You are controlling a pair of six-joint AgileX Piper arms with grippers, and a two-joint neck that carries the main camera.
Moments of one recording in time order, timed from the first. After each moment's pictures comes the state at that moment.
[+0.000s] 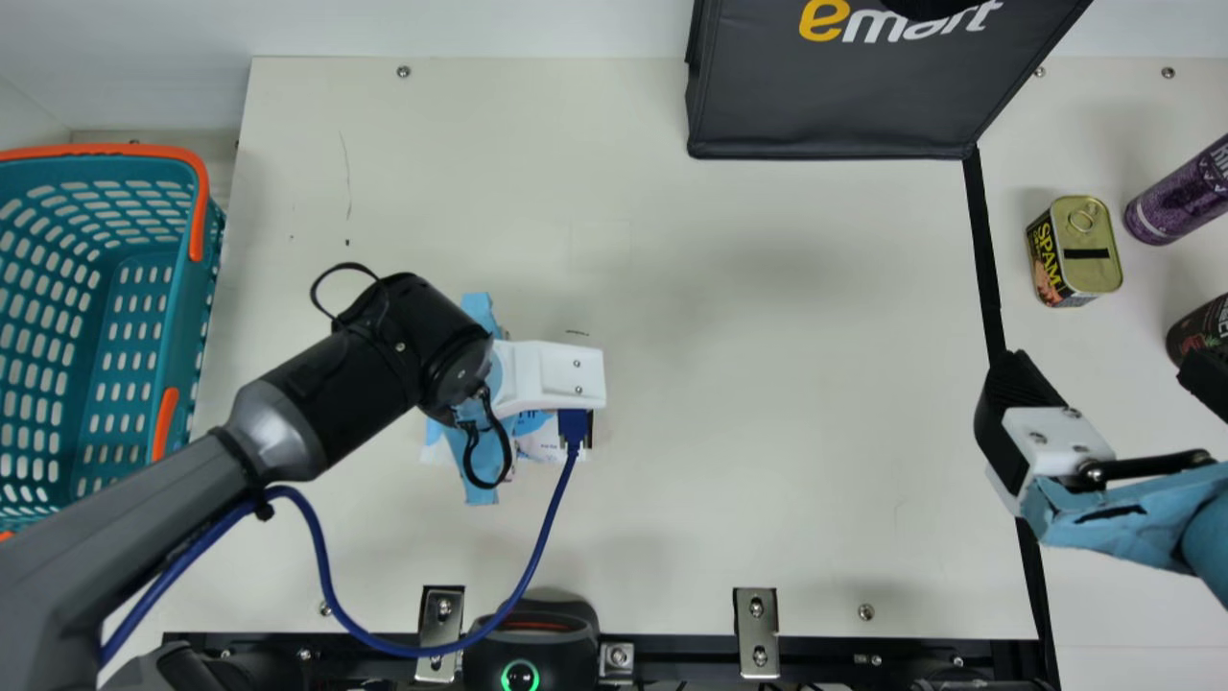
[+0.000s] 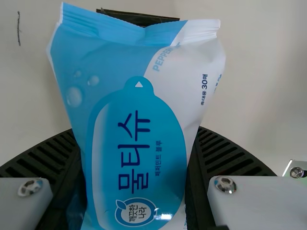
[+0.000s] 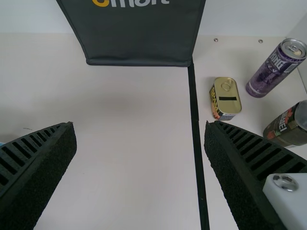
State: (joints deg) left arm -42.7 97.4 -65.5 -2.4 61.2 44.9; right arm 0.7 42.6 -69.8 -0.8 69.6 0.0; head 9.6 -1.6
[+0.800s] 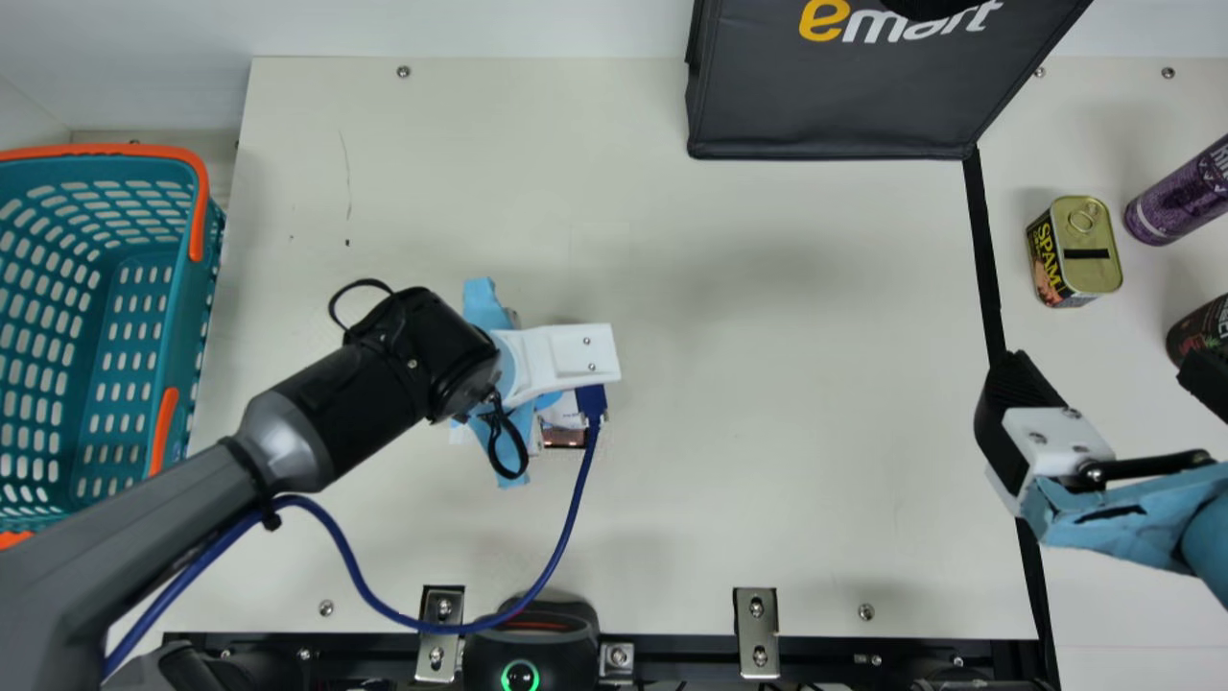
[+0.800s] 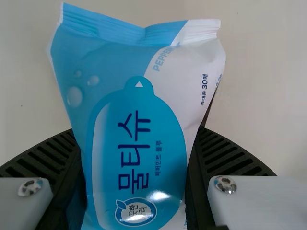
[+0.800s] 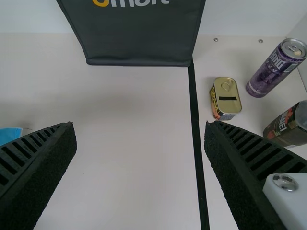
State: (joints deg) left arm -44.1 97.6 -64.1 1.0 51.5 34.8; right arm 0.7 42.6 -69.8 -0.8 69.6 0.0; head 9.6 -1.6
